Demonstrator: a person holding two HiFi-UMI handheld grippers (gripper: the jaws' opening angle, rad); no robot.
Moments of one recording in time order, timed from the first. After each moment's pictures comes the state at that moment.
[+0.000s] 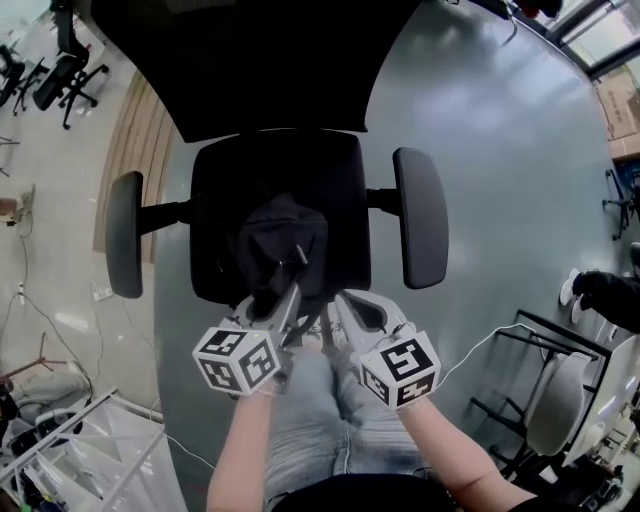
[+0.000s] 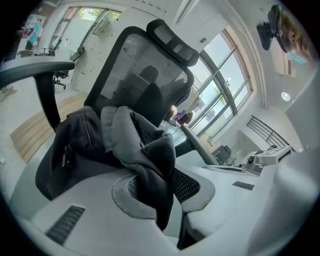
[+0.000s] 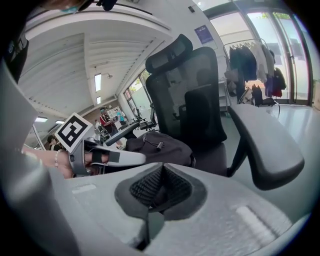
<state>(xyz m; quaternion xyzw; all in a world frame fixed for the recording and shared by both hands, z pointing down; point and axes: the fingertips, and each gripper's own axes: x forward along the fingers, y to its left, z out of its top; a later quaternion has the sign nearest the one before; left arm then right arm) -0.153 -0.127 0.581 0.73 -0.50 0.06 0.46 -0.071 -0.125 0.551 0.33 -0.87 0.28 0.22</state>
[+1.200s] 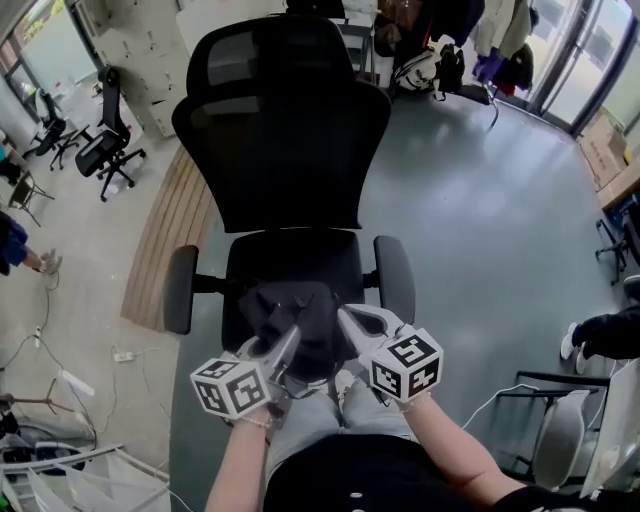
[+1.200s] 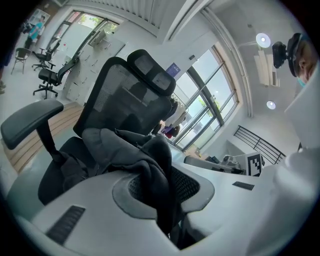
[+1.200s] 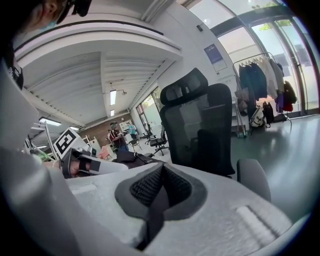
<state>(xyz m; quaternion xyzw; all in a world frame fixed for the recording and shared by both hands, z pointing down) -0.152 -0.112 0.414 0.77 -0.48 -0.01 0.42 -0.068 -0.153 0.394 0.30 -0.92 0.23 0.13</state>
